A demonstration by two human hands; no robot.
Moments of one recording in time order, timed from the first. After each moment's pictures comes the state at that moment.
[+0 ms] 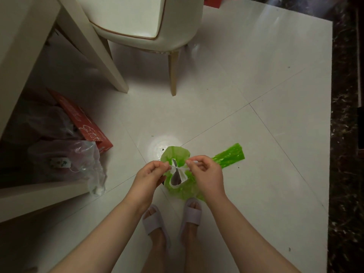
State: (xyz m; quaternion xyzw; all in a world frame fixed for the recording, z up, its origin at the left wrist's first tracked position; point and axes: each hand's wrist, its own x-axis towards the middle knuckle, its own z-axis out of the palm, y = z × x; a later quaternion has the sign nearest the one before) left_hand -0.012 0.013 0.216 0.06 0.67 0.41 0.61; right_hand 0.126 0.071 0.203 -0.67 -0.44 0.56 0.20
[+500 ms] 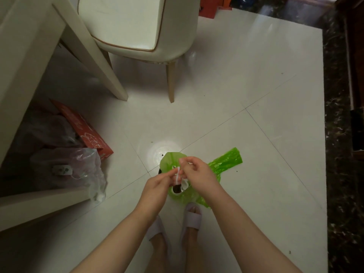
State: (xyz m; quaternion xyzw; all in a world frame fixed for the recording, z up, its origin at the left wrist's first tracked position) left_hand 0.007 0.011 0.248 0.15 0.70 0.36 0.60; right_hand 0.112 0.083 0.248 -0.61 -0.46 0.64 0.07
